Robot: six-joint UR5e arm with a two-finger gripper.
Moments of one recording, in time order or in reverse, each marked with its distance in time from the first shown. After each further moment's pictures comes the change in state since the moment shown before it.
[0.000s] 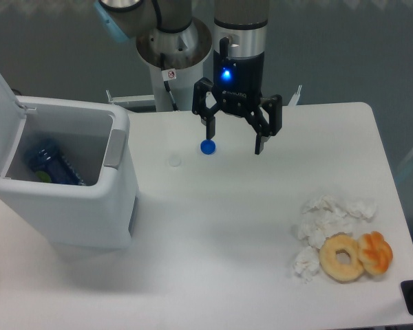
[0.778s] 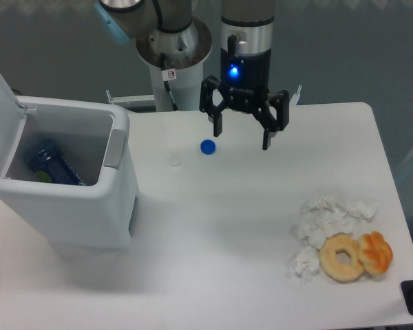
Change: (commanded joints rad) arm -0.009 0.096 -0.103 0.006 0.006 -0.009
